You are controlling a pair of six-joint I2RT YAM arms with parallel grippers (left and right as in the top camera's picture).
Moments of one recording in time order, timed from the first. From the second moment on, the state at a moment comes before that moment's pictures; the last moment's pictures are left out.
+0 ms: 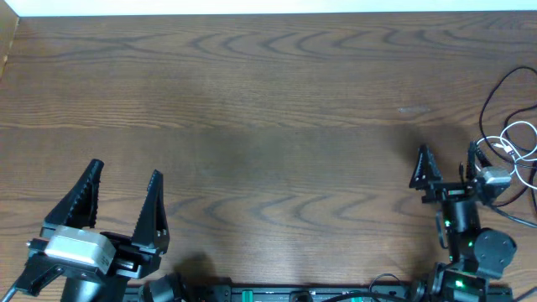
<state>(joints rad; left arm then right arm) 0.40 0.43 1.26 -0.58 0.63 -0.07 -0.24 0.39 0.03 0.52 -0.33 0.32</state>
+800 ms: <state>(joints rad) 0.40 0.43 1.26 -0.59 0.63 -0.07 -0.24 0.39 0.01 0.40 -0.36 0.36</state>
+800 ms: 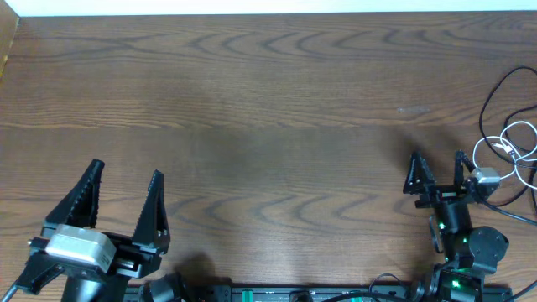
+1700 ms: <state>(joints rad) 0.36 0.43 1.26 -0.60 0.63 -0.07 -0.24 0.39 0.01 -0.04 -0.36 0.36</state>
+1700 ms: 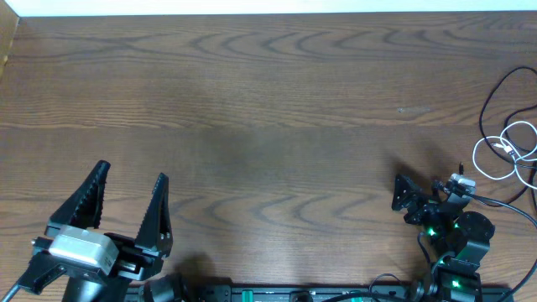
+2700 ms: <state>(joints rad) 0.36 0.43 1.26 -0.61 0.63 -0.06 -0.24 0.39 0.01 -0.04 -0.36 0.36</state>
